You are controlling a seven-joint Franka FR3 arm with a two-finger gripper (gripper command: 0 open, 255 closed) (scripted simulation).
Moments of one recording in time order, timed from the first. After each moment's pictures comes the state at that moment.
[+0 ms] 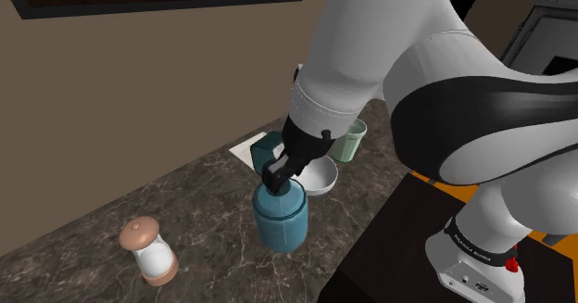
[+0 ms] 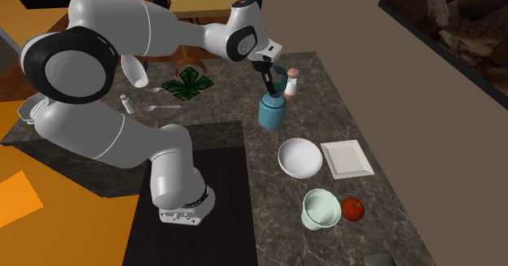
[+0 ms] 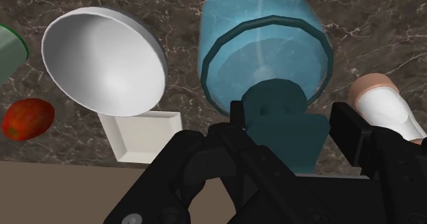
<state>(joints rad) 0.12 -0.49 0.70 -2.46 0.13 2.29 0.68</state>
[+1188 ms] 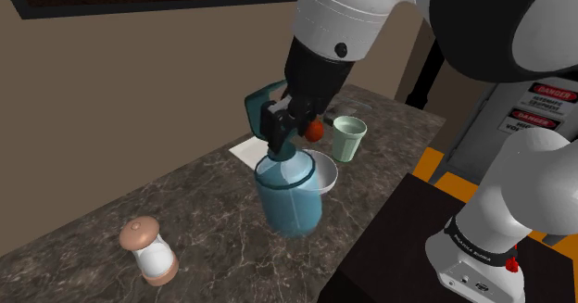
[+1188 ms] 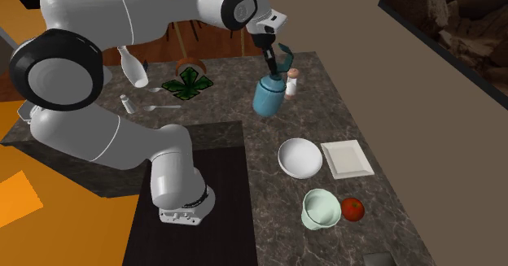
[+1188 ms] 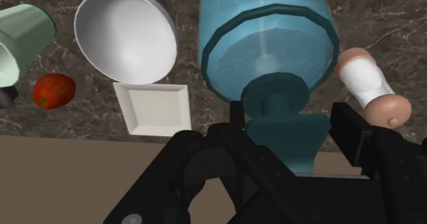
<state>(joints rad) 0.13 -0.54 0.62 -2.26 0.13 2.04 0.63</state>
